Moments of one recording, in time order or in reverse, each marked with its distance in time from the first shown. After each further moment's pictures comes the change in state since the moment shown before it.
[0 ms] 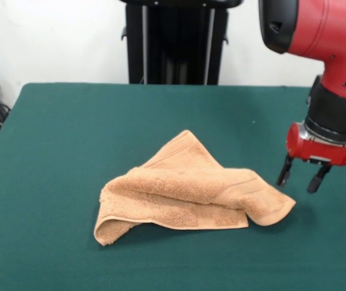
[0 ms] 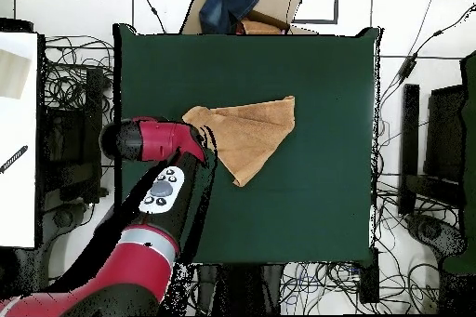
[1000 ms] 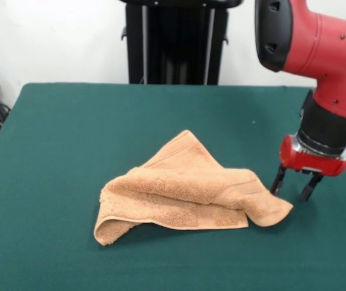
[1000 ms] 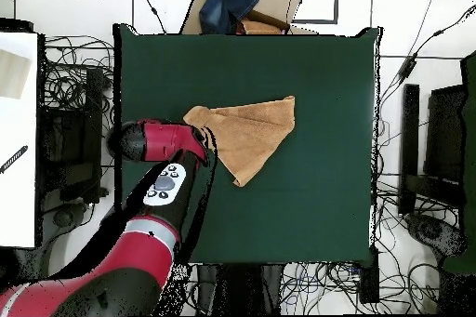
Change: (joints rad) arm 0.000 0.061 0.000 -0.025 0.000 -0.022 0.000
